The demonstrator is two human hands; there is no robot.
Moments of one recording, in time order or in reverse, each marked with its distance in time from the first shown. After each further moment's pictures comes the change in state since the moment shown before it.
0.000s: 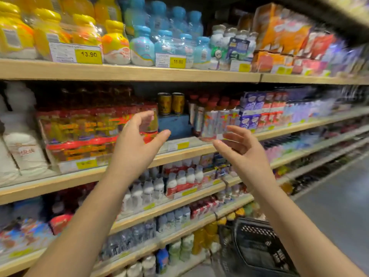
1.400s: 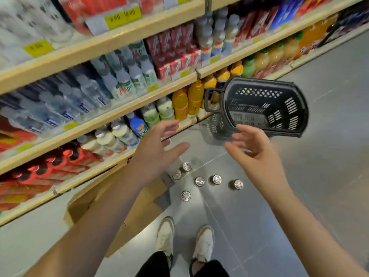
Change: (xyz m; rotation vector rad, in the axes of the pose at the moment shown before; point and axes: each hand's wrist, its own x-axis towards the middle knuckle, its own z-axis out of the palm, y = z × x) left_hand -0.300 -0.228 0.336 -0.017 -0.646 -0.562; right_hand -0.225 0.424 -0.126 -0.018 -0.022 0.618
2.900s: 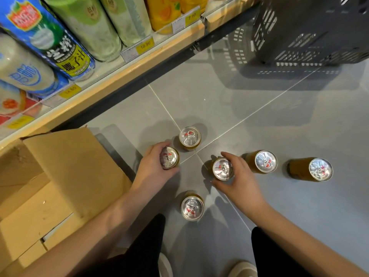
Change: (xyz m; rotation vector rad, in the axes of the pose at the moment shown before) left_hand 0.152 -0.592 0.256 0.355 -0.064 -0.184; right_hand 0.083 0.647 0.174 -0.544 -0.214 0.104
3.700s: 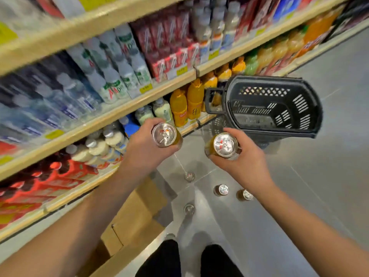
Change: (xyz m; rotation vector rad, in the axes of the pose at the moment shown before) left_hand -0.190 0.361 -0.376 -0.103 0.251 0.171; right_hand -0.133 -0.378 -0.369 0.163 0.206 -0.181
